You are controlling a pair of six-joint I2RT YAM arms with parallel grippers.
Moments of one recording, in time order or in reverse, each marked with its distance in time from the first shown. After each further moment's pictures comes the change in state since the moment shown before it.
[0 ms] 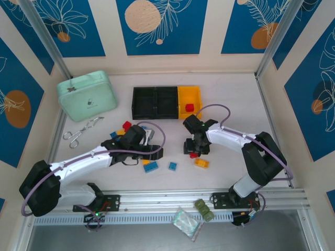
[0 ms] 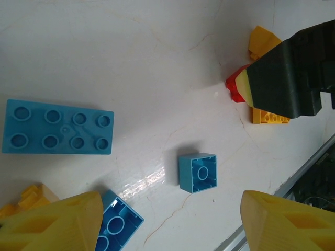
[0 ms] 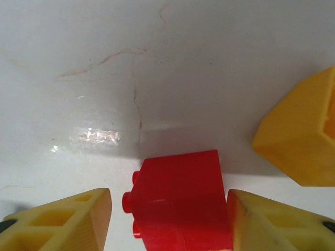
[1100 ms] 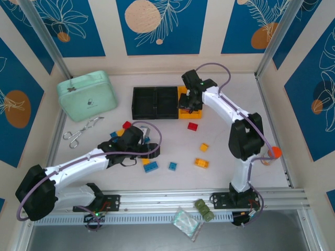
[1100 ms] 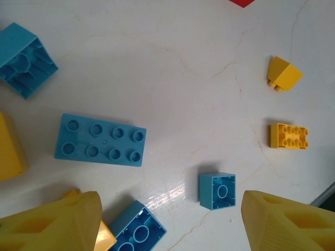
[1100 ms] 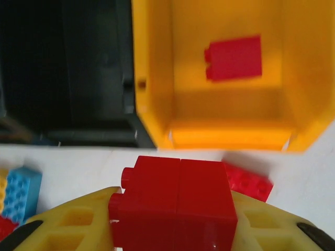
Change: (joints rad) left arm 0.000 -0.059 -0.023 -0.006 -0.127 -0.027; right arm -0.190 0.381 0.827 -0.156 0.037 -0.092
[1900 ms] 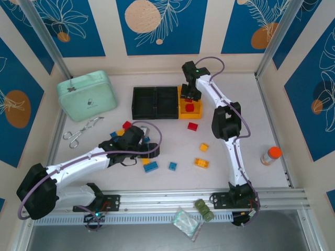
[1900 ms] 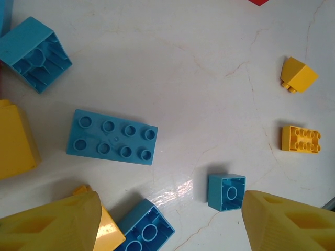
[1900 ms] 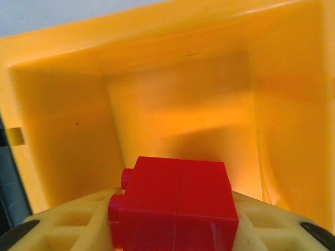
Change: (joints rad) left arm 0.000 0.020 0.015 -0.026 -0.020 -0.014; right arm -0.093 0.487 0.593 -0.215 0.042 0.003
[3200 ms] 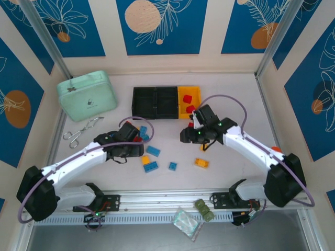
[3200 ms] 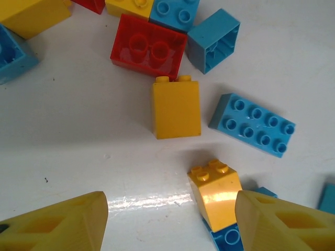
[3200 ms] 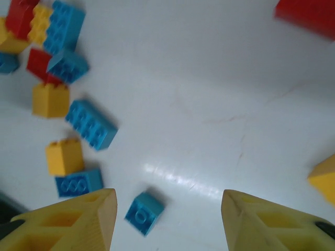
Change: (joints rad) left arm 0.095 0.014 0.113 -0.393 -0.218 0.017; right arm 0.228 -1.167 -1.413 0.478 -0.279 0.007
